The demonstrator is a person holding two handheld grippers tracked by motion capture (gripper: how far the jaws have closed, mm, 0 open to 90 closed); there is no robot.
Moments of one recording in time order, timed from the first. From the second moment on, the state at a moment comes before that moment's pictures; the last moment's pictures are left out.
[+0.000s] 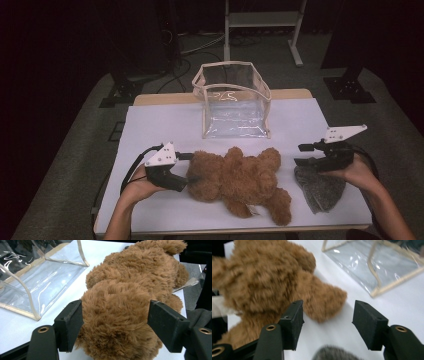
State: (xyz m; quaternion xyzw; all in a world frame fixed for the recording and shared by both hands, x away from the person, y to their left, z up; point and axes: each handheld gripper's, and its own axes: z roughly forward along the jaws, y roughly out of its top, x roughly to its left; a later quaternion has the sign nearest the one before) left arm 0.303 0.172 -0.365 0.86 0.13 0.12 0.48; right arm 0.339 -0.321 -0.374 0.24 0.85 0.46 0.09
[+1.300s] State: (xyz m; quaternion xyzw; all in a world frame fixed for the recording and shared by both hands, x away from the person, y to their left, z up) left arm 0.300 0.185 -0.361 0.85 0.14 0.13 0.49; right arm 0.389 -0.215 -0.298 0.12 0.87 0.46 0.07
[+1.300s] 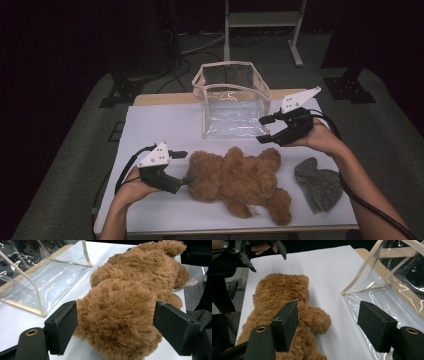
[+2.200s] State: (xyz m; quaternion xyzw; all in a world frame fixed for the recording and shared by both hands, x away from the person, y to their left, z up) left arm 0.303 0.191 -0.363 0.85 0.15 0.12 0.49; right arm 0.434 -0.172 -0.262 0.09 0.89 0.43 0.07
